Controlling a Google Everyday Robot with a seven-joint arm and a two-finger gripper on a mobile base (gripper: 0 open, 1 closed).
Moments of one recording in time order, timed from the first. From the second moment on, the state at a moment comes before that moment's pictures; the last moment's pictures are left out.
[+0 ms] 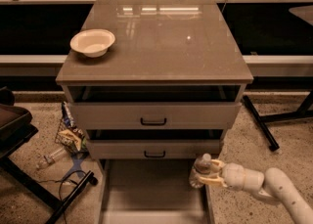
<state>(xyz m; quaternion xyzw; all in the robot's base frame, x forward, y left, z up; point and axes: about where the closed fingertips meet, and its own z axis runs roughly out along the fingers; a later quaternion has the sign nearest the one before) 0.502 -0.193 0.462 -0.41 0.60 0.41 0.55</state>
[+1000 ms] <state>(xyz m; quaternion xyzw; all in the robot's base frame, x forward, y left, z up) 0.504 -0.106 0.377 -0.45 0.55 0.46 0.54</state>
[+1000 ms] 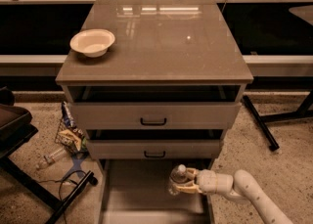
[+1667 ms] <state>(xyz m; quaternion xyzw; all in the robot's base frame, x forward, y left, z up) 0.508 -0.047 0.314 -0.44 0.54 0.49 0.53</state>
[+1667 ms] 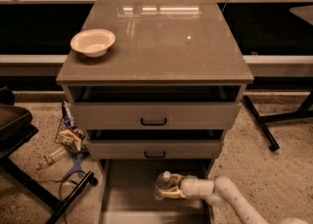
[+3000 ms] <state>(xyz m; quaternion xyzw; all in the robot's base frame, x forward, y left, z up) 0.500 0.078 0.219 -0.48 0.53 0.52 0.48</state>
